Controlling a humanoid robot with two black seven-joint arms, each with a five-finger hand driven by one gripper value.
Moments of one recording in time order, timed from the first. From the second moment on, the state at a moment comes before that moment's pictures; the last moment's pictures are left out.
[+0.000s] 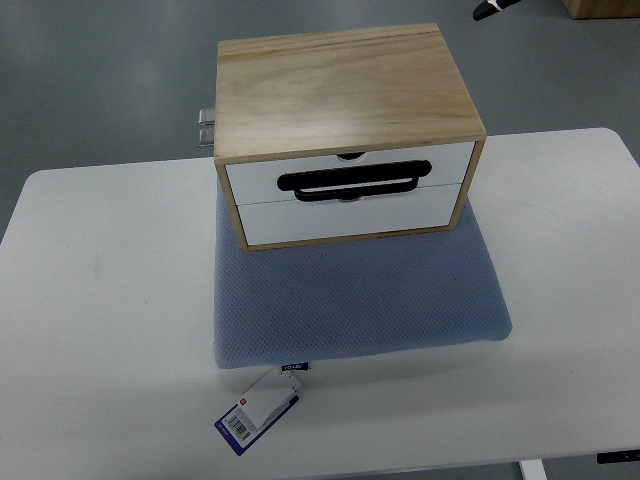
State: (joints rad) left arm -0.12 0.00 -0.09 -0.32 0.01 -0.02 0.12; right arm 1.65 -0.67 0.34 0.99 -0.74 0.61 -0.39
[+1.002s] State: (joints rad) left arm -0.12 0.00 -0.09 -0.32 0.00 -0.02 0.12; right arm 1.80 -0.39 -0.04 1.44 -0.26 0.28 -0.61
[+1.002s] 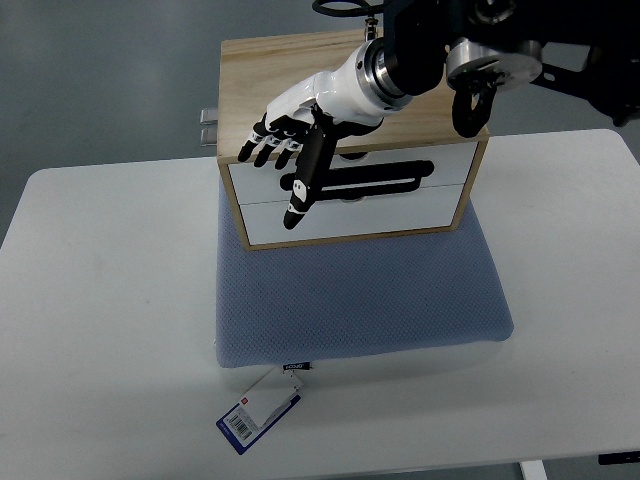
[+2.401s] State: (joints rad) left arm -0.12 0.00 -0.09 -0.31 0.00 -0.02 0.12; right arm 1.64 -0.52 -0.11 1.50 -0.41 0.59 -0.61
